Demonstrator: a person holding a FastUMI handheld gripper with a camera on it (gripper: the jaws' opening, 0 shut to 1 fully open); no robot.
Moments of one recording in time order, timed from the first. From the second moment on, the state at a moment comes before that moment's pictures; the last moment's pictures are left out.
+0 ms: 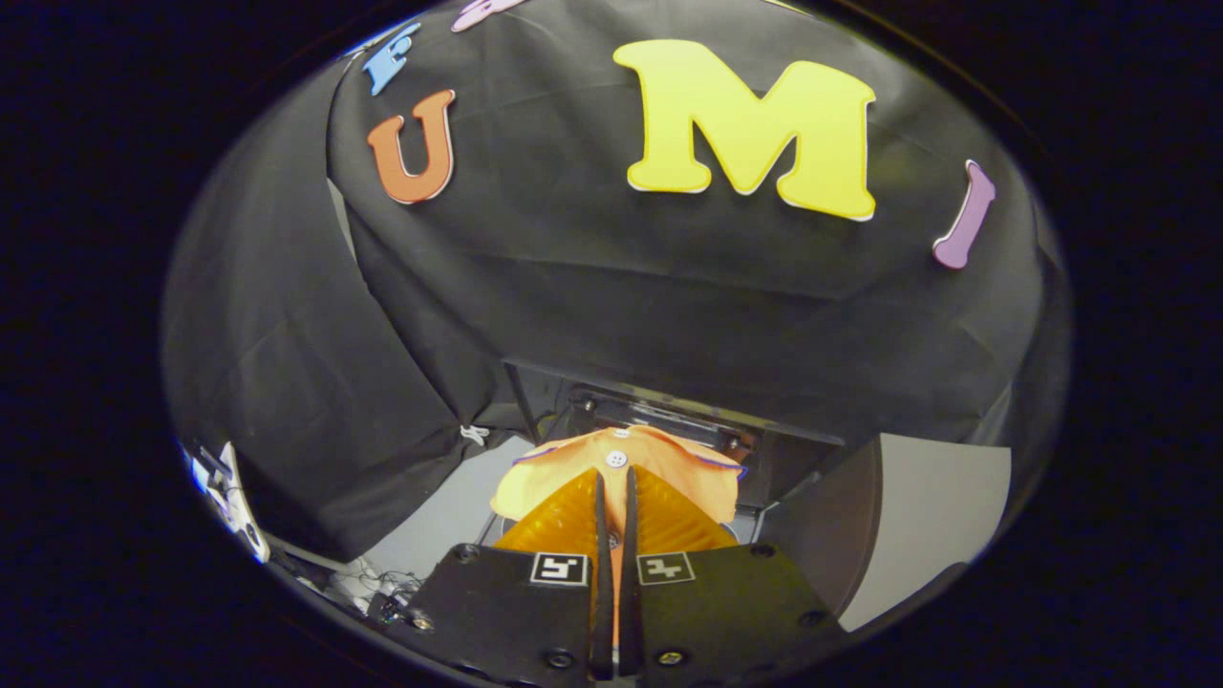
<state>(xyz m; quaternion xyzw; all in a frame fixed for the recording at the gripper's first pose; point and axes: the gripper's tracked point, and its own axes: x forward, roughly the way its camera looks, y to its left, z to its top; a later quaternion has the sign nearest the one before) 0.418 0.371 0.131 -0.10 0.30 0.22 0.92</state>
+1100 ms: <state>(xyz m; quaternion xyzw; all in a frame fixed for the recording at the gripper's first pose) 0.464 0.359 -0.065 -0.04 0.40 0.15 0.90</state>
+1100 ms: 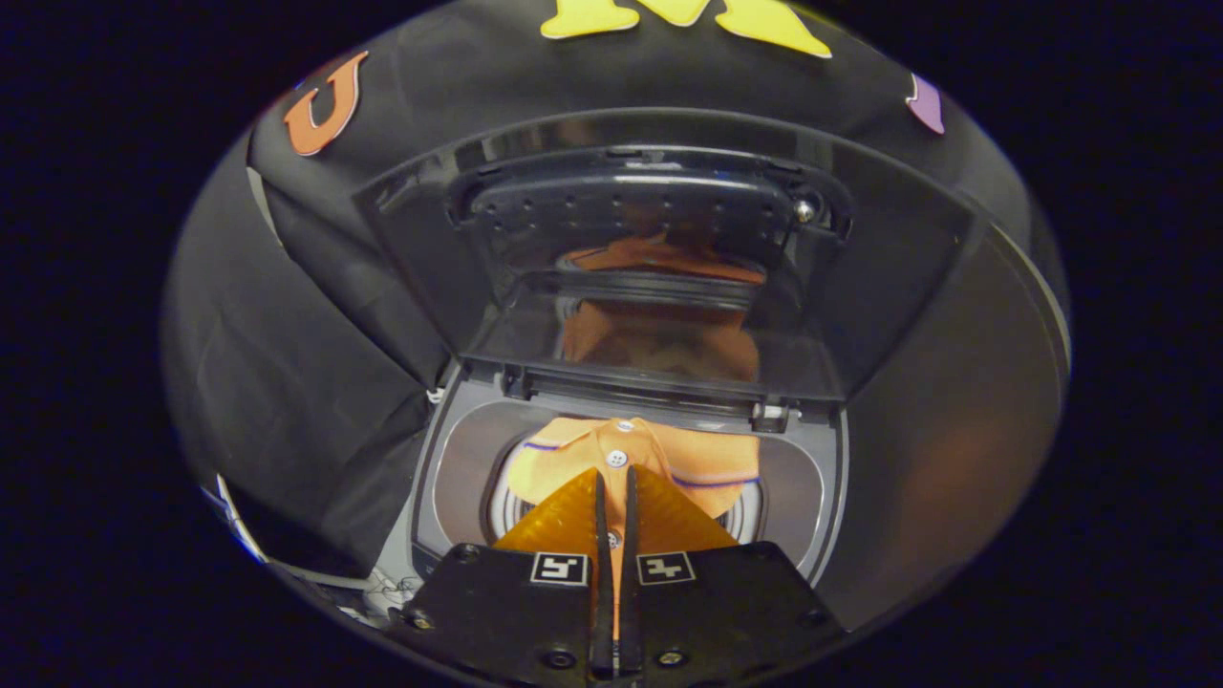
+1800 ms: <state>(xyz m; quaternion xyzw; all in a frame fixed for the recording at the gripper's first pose) 0.460 0.347 -0.083 -0.05 0.43 0.13 0.89</state>
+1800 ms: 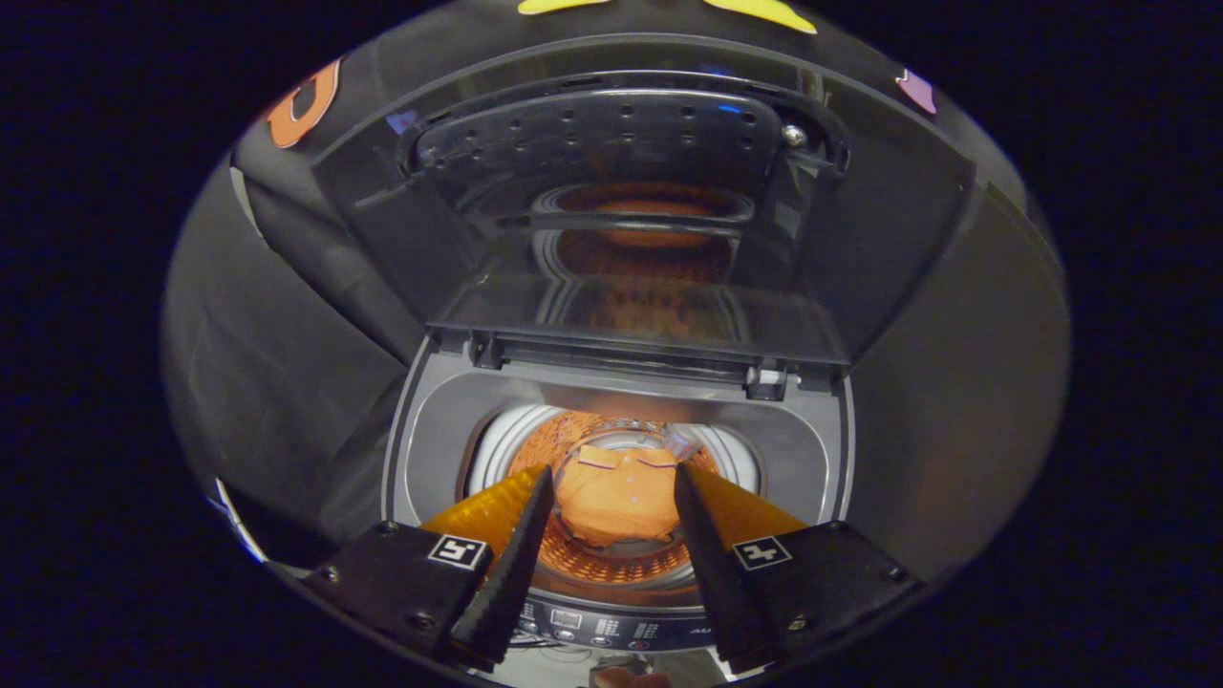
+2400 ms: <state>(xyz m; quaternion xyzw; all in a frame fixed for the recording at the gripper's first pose) 0.454 0.338 -0.056 -0.04 0.41 0.12 0.90</state>
